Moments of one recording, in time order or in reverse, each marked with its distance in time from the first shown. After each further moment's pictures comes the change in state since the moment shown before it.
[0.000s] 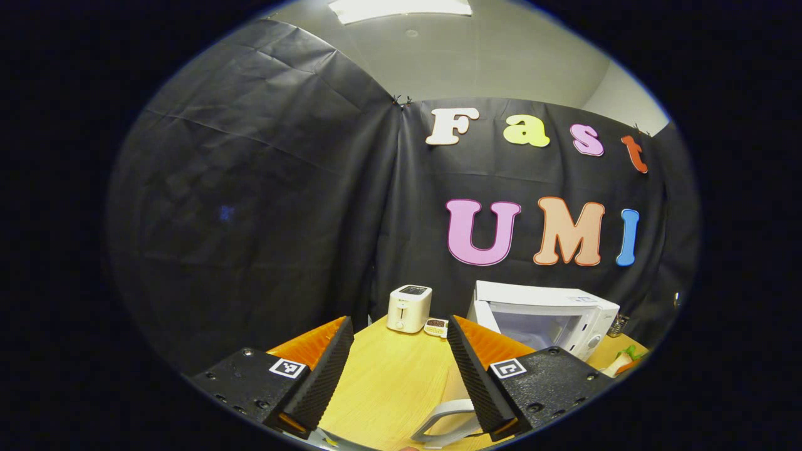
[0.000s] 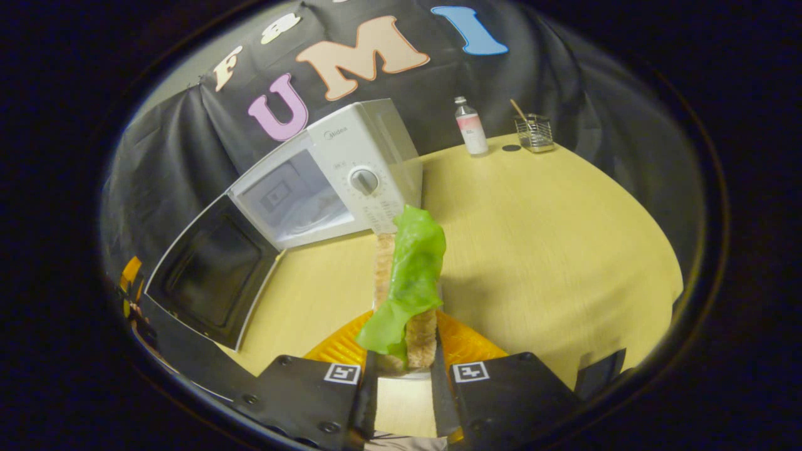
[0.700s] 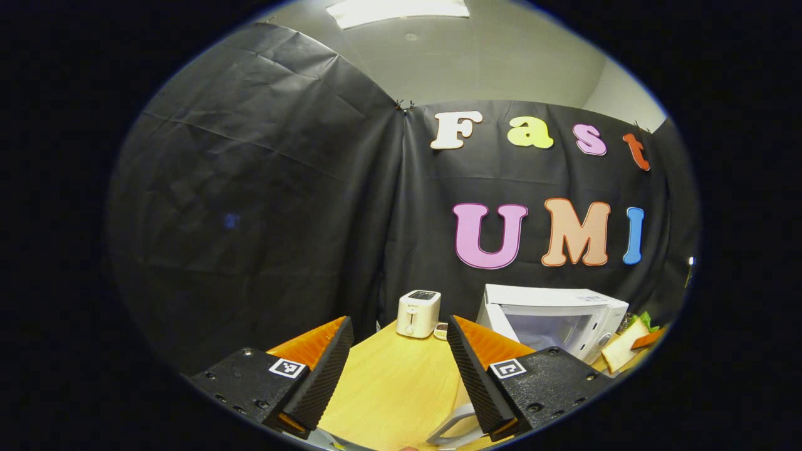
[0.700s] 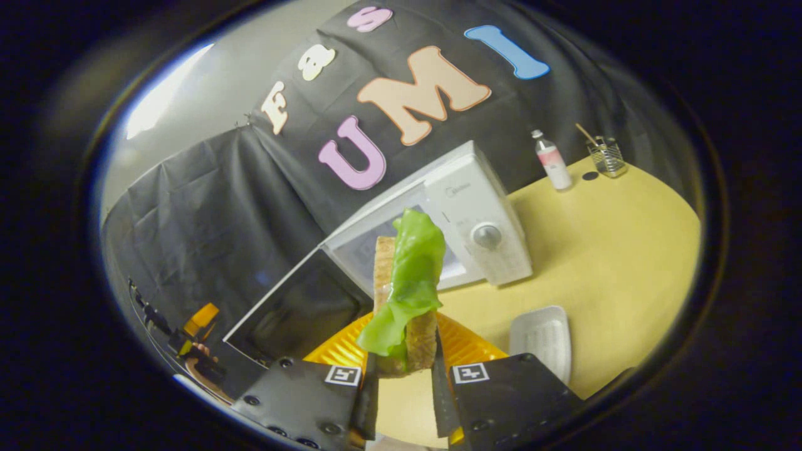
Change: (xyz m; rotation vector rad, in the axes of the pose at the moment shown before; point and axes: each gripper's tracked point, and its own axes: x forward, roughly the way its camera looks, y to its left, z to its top) left arm -0.003 0.026 0.002 0.039 -0.030 0.039; right arm 0.000 0.159 0.064 0.105 -0.234 0.366
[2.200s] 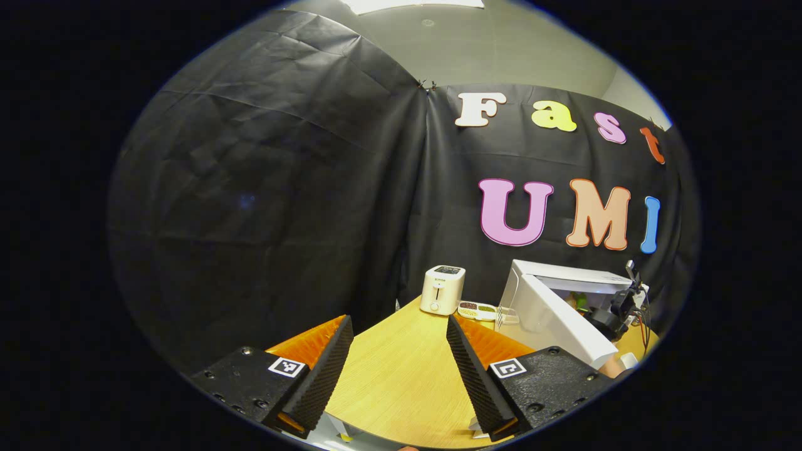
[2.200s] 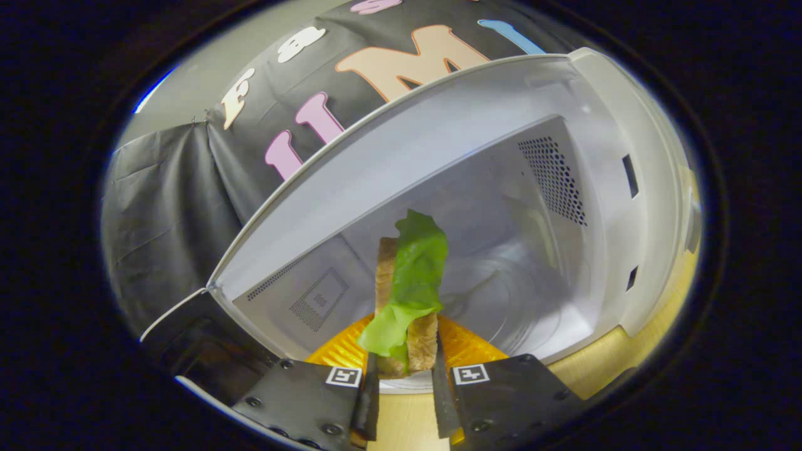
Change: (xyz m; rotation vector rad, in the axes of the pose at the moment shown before) left arm 0.000 0.053 -0.063 -0.043 0.110 0.076; right arm 0.289 -0.003 0.003 -0.043 -0.193 -0.250
